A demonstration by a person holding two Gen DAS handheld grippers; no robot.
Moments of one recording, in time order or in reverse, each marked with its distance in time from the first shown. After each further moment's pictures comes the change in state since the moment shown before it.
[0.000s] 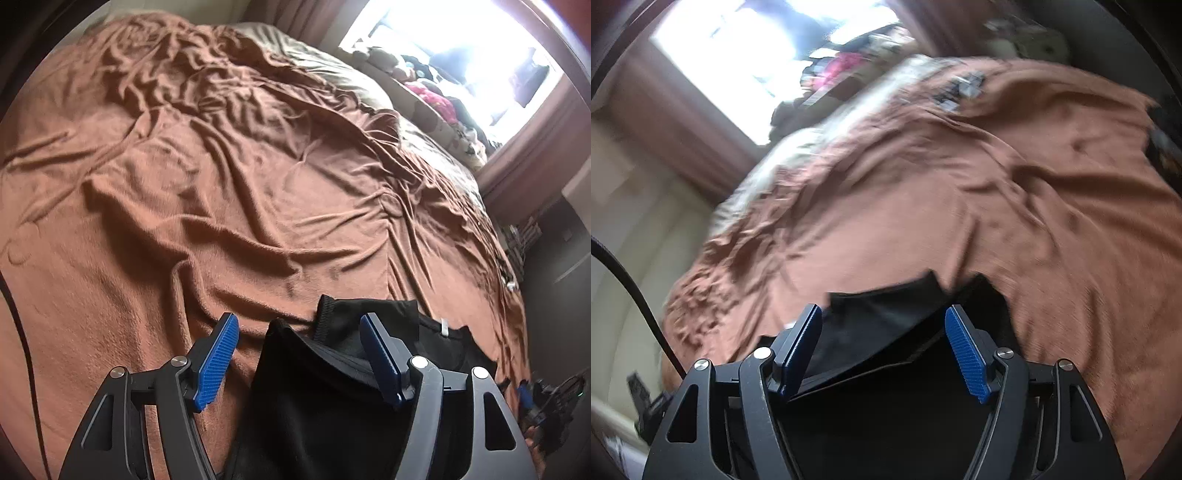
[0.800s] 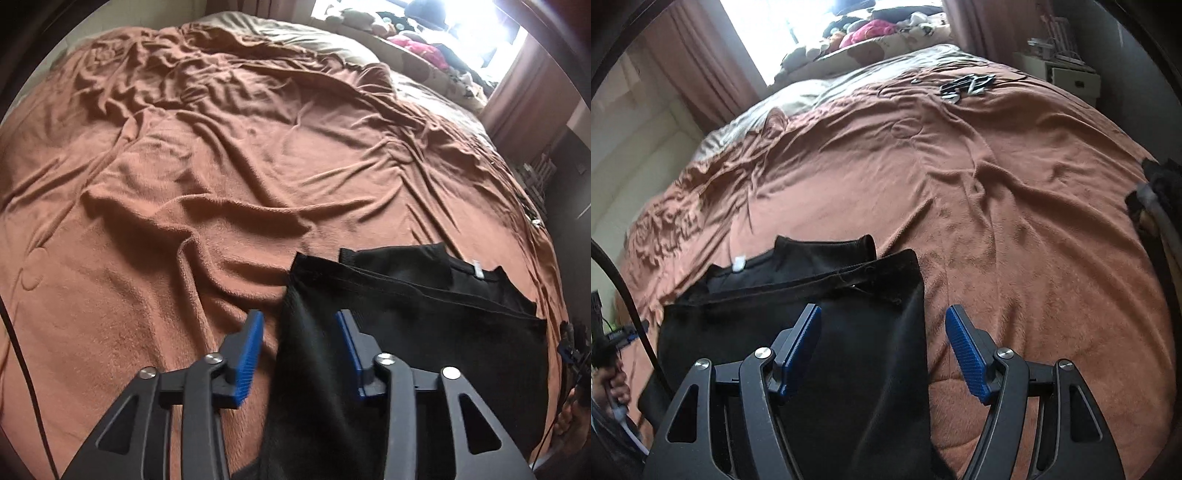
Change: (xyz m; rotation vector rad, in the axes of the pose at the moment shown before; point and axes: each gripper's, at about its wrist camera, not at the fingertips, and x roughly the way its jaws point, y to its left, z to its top) left arm 0.022 -0.005 -0.017 0.159 0.104 0.105; right arm -0.001 -0.021 0.008 -0.228 0.186 -0.203
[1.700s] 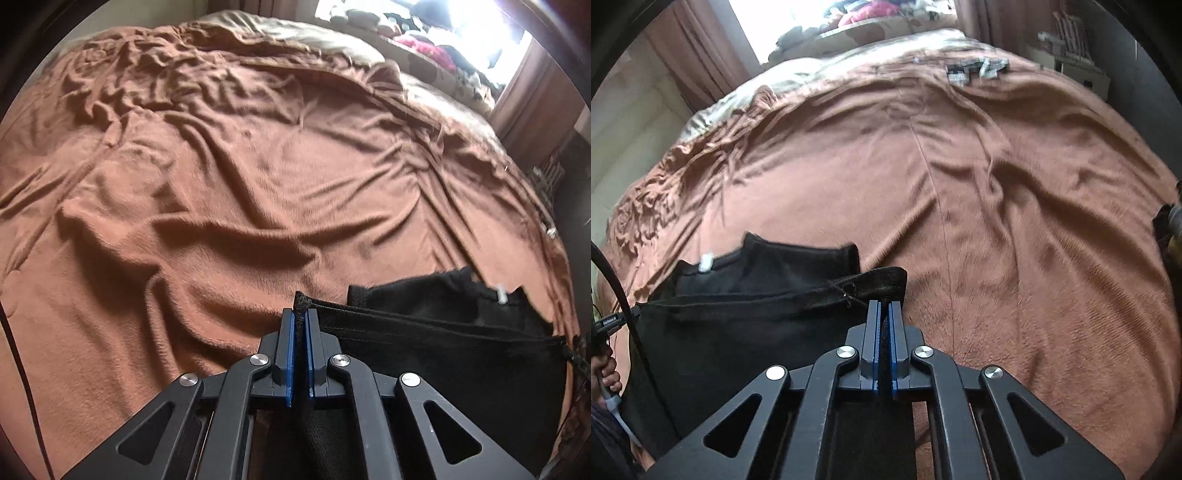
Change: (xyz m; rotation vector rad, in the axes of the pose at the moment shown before) left arm 0.033 -0.004 0.022 -0.006 -0.039 0.018; right arm 0.044 0.006 0.025 -0.031 0.013 -0.032
